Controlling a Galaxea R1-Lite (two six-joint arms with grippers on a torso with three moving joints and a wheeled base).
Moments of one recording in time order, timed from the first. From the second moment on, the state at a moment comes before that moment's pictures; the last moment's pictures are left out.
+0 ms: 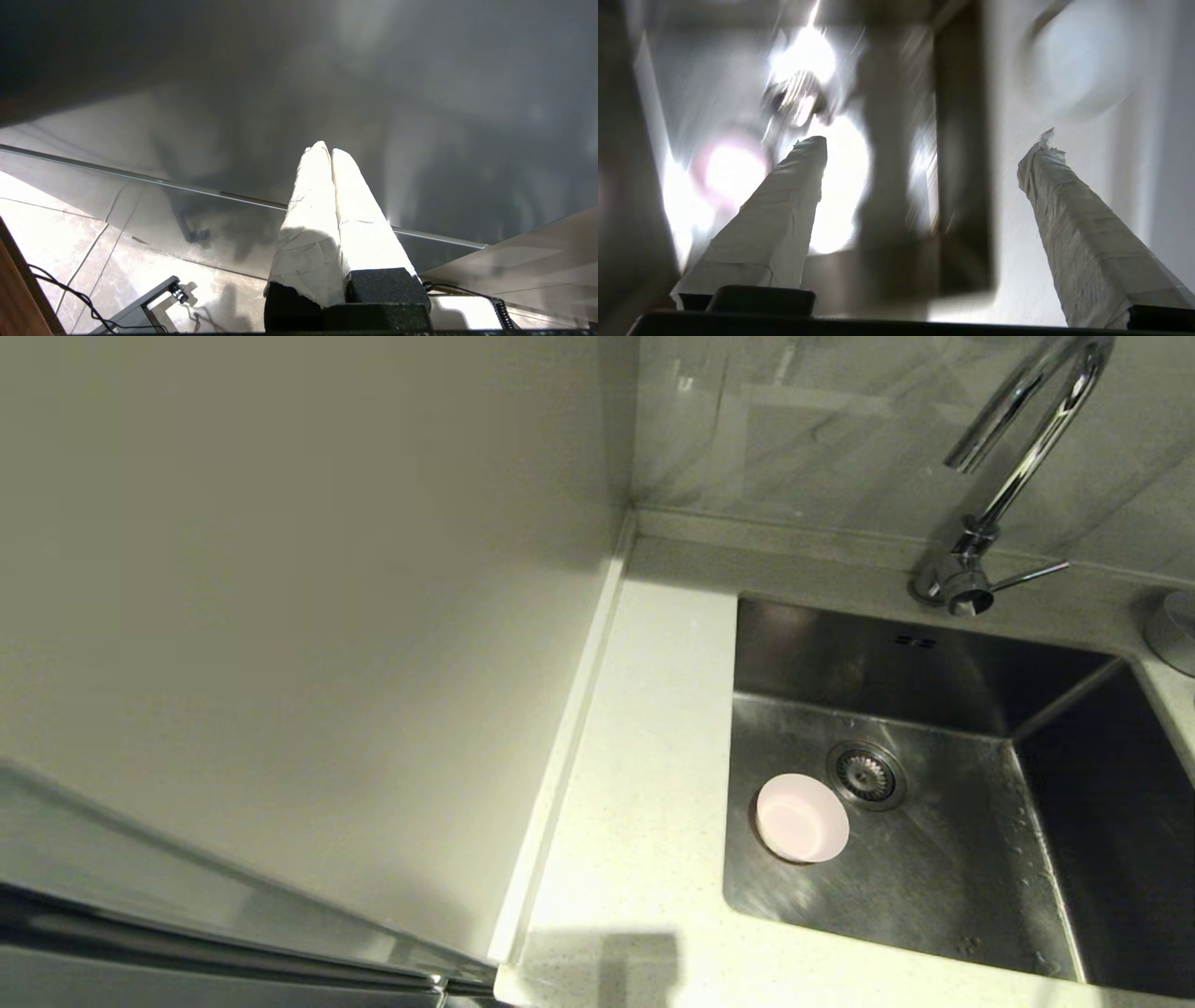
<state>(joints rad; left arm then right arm) 0.00 0.00 0.00 0.00 0.01 -0.02 -0.38 1.58 -1.97 1.06 -0.01 0.00</state>
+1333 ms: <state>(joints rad) 0.00 0.00 0.00 0.00 0.01 -0.02 -0.14 1.71 -1.51 0.79 0.00 0.06</state>
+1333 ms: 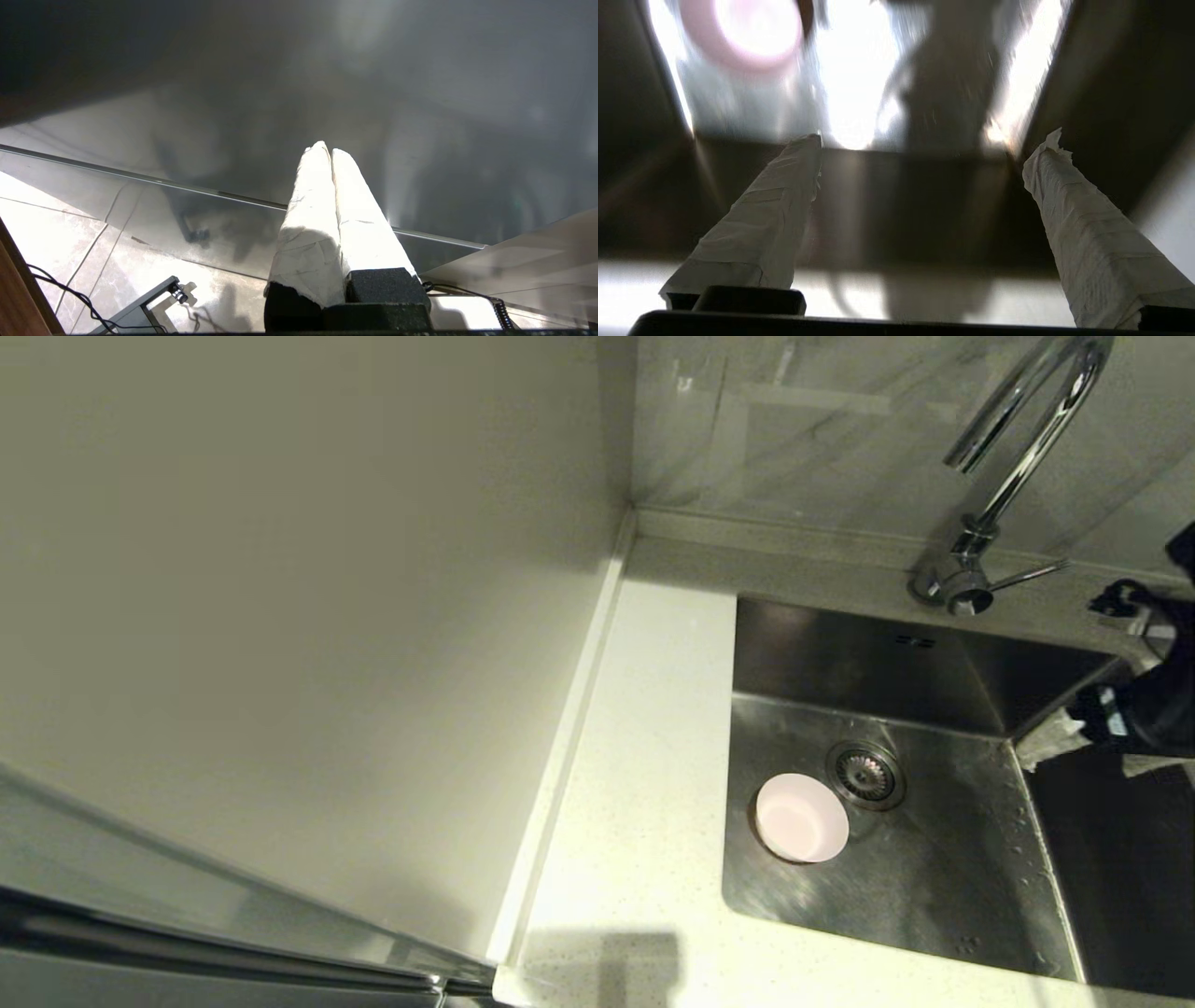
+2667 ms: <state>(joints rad) 0.00 0.00 0.00 0.00 0.01 -0.02 0.13 2.23 -1.52 0.38 -0.05 0.36</state>
